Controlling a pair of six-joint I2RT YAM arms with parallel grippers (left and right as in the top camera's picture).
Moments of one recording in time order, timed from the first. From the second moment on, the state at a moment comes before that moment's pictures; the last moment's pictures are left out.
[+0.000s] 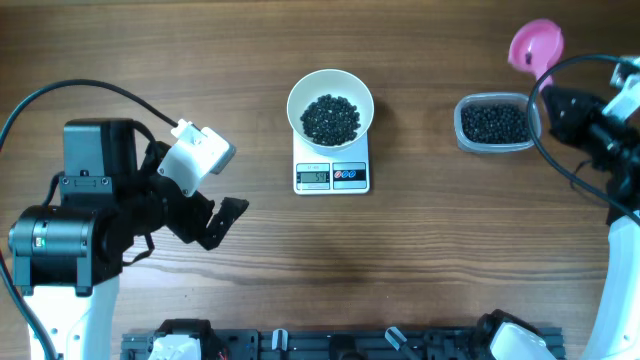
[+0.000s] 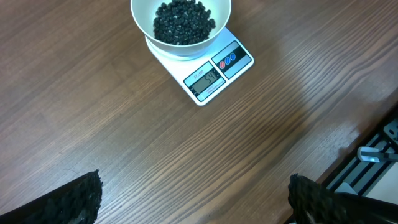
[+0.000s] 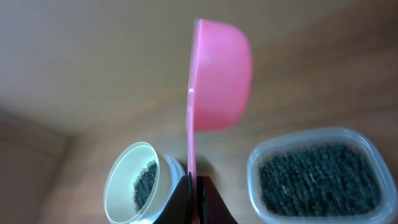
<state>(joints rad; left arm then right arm) -0.04 1.08 1.41 -1.37 0.41 0.56 -0.49 1.22 1.09 -0.51 -0.78 0.20</state>
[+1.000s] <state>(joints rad) -0.04 1.08 1.41 -1.37 0.41 0.56 -0.24 1.46 1.10 -0.75 -0.07 -0.14</state>
